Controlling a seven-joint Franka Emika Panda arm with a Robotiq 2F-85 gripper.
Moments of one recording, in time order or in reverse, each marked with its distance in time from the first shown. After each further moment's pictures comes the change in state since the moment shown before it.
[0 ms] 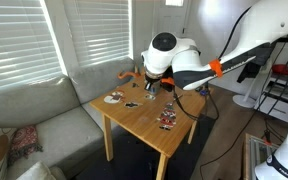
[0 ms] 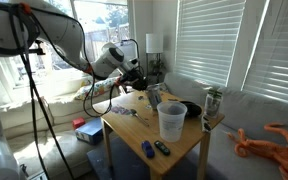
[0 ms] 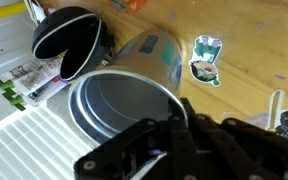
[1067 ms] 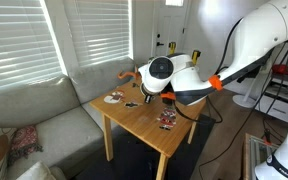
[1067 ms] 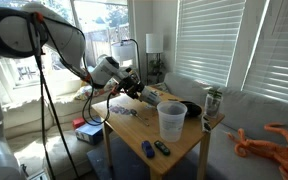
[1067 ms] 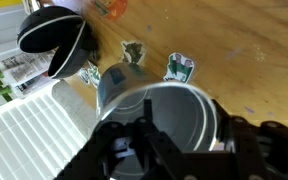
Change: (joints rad) arm 0.029 0.054 0.041 -0.050 -0.175 -0.034 0.125
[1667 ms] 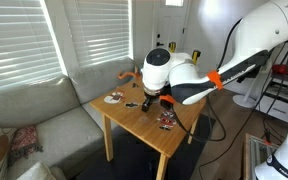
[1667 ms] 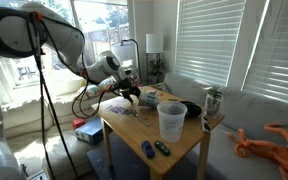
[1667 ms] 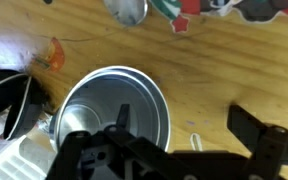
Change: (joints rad) arm -0.002 -0.005 0.011 0.006 0.334 0.000 -0.006
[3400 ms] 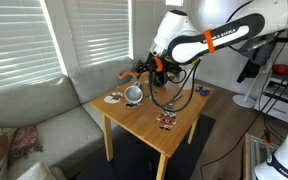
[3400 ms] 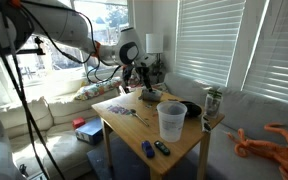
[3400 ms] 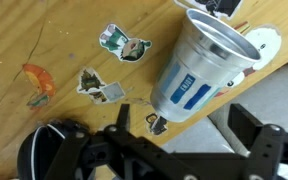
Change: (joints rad) arm -0.132 -0.066 -0.111 0.090 0.569 0.233 0.282
